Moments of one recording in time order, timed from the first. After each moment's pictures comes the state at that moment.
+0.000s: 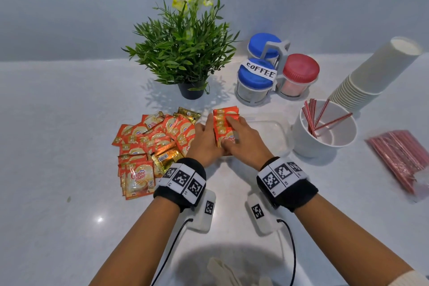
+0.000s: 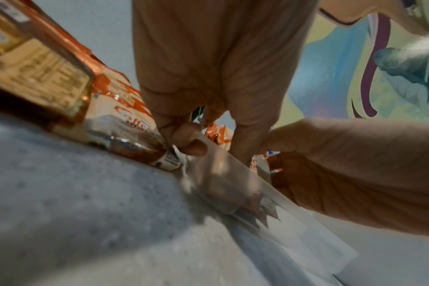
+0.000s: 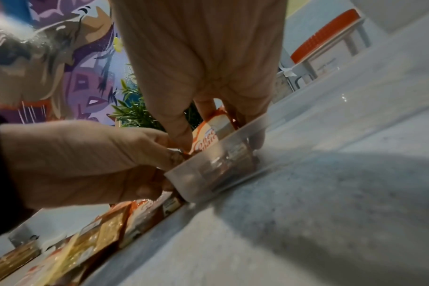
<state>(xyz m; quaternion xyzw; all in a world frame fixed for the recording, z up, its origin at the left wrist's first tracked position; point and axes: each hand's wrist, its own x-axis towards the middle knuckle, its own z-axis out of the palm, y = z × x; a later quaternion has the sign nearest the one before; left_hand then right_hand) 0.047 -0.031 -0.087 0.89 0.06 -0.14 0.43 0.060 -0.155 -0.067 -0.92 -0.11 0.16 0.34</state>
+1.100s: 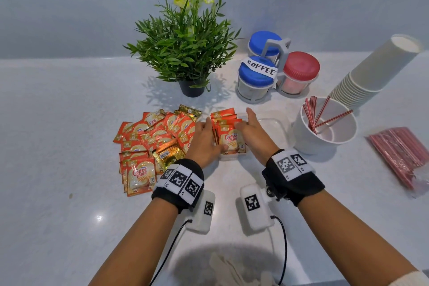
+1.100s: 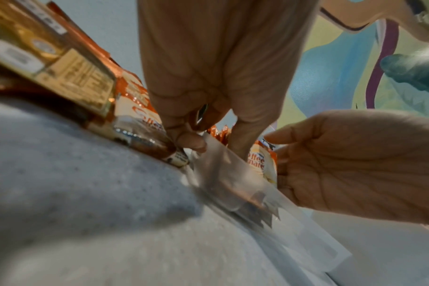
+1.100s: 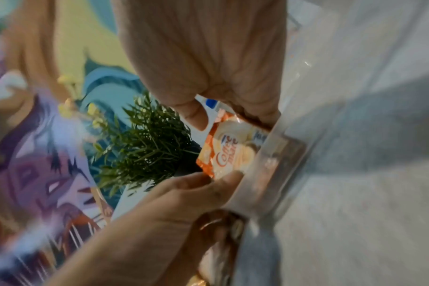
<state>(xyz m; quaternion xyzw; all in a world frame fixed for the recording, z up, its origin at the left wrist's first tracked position) 0.041 -0.029 -0.089 0.89 0.06 -0.13 0.43 0.063 -0.155 -0.055 -0.77 0.09 0.23 0.58</state>
